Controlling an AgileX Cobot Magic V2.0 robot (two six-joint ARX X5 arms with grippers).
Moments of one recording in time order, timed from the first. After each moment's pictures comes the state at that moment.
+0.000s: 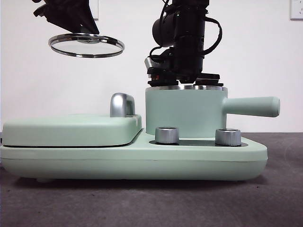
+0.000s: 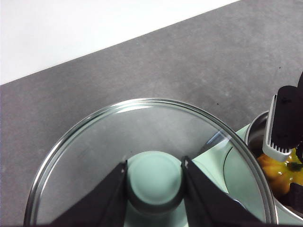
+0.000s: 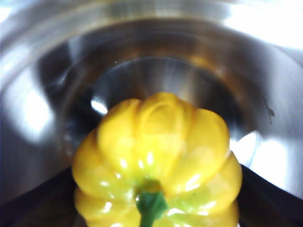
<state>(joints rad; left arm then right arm) -0.25 1.58 1.59 -0.57 0.29 0.16 0.54 2.17 2.05 -1.29 0.00 0.02</state>
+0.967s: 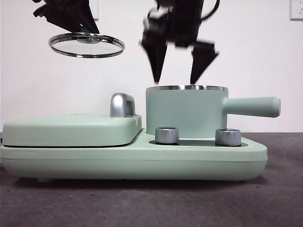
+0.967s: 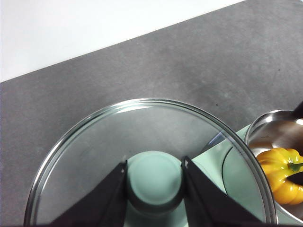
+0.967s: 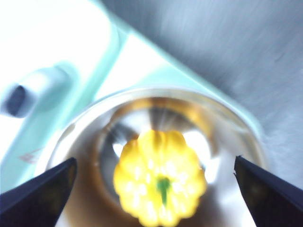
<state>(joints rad) -0.25 1.58 1.59 -0.57 0.29 0.14 0.54 2.11 2.26 -1.34 0.00 0.03</state>
